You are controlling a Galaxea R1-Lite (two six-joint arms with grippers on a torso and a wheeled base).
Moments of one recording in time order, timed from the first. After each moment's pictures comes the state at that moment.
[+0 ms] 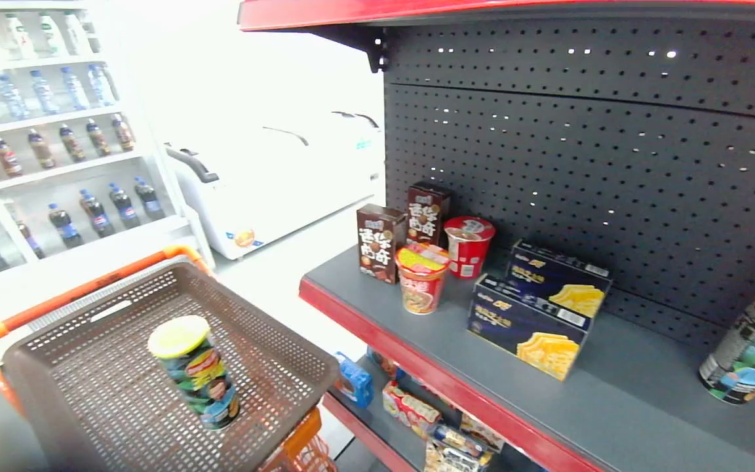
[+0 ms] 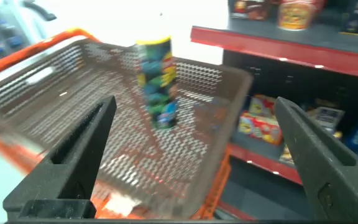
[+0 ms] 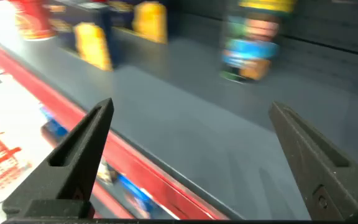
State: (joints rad) left arm -0.01 0.00 0.00 0.01 -0.11 0.03; right arm 0.00 0.00 0.00 0.01 0.00 0.00
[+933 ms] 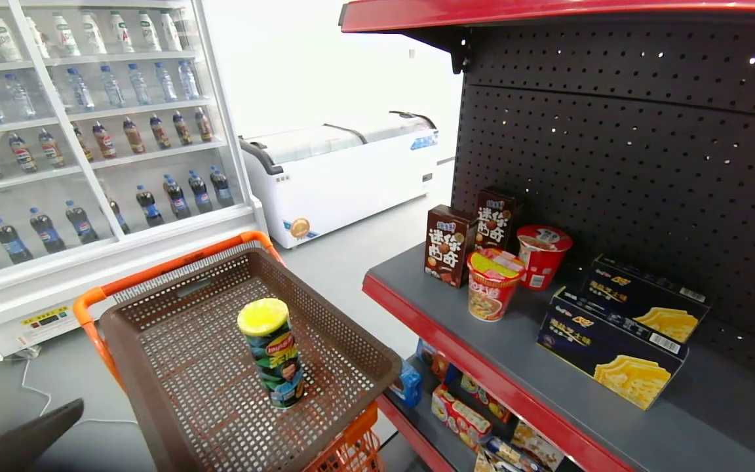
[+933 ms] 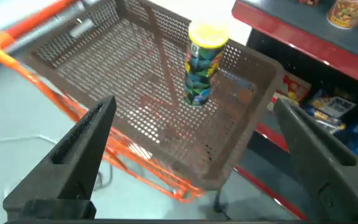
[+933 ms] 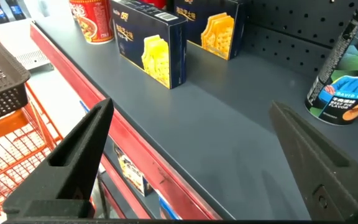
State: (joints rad) left arm 0.00 0.77 -0.56 0.14 -0.18 -0.01; right arm 0.00 0.00 0.00 0.01 0.00 0.01
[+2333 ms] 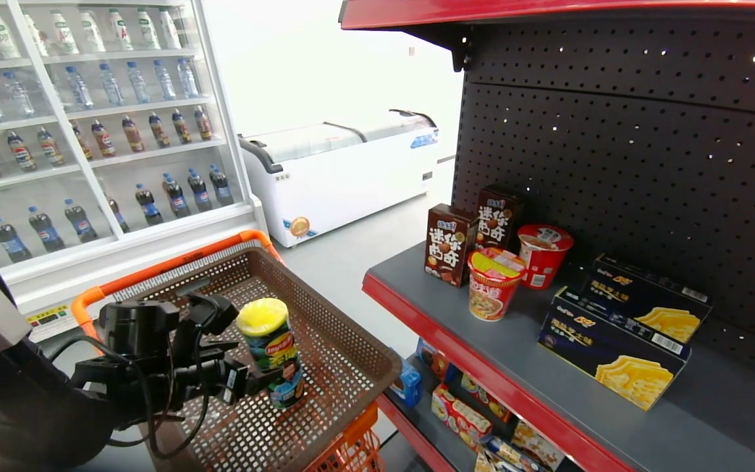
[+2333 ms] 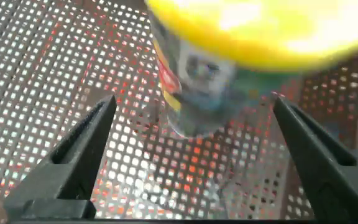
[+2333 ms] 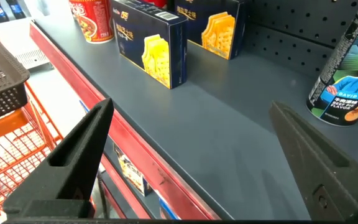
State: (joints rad) left arm -0.06 2.00 -0.48 -0.91 -0.33 0.22; right arm 0.00 0.00 0.00 0.01 0.00 0.01
